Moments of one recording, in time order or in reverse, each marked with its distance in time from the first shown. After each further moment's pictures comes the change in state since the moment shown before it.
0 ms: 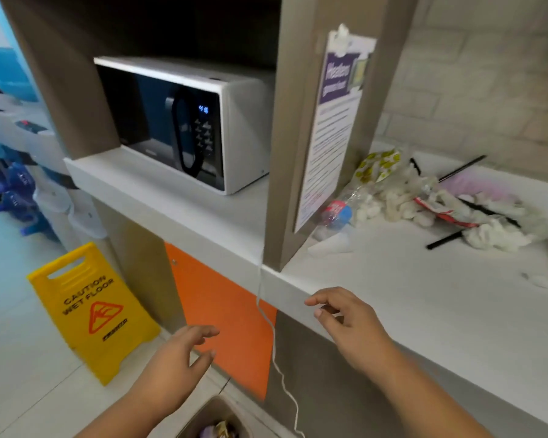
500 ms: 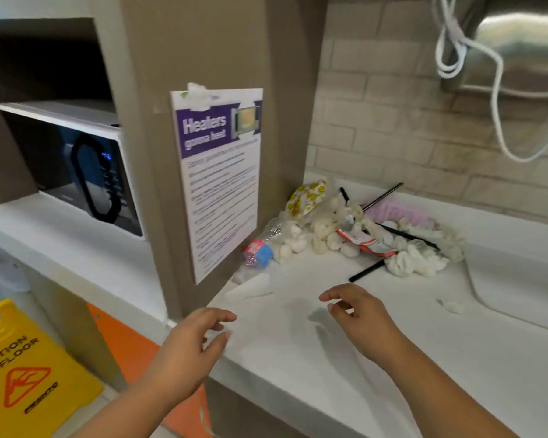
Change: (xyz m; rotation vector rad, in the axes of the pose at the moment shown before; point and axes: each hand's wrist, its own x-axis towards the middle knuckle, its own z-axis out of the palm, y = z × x) left_hand 0.094 0.167 0.060 -0.105 0.050 0.245; right_hand 0.036 0.072 -0.164 -0.077 0.143 0.111
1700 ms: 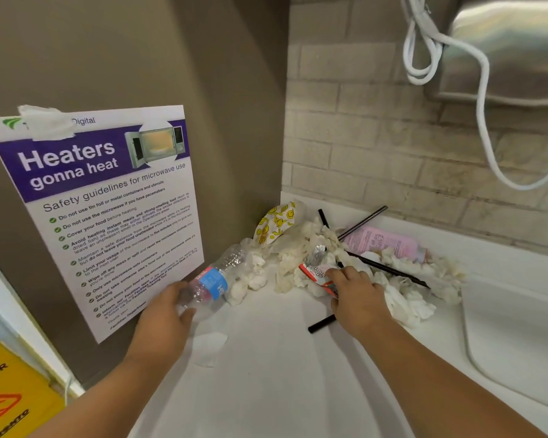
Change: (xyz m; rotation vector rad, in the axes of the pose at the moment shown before) left_hand 0.138 0.044 0.063 0.212 0.315 -0.291; right_hand 0.154 0.092 -0.080 -0.788 0.081 -0.048
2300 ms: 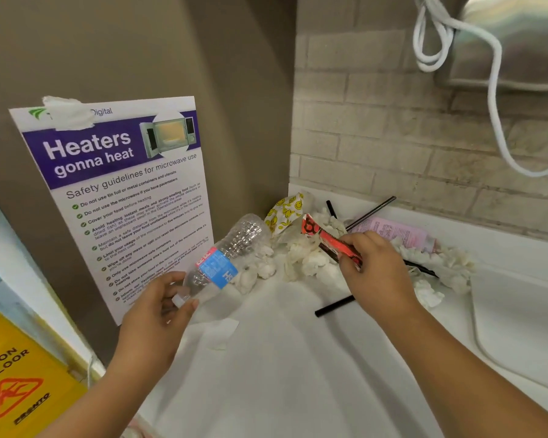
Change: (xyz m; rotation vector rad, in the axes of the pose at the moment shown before) left_hand -0.046 0.016 -0.038 -0.270 0.124 0.000; right_hand -0.029 -0.020 -0.063 0.456 0.404 -0.099
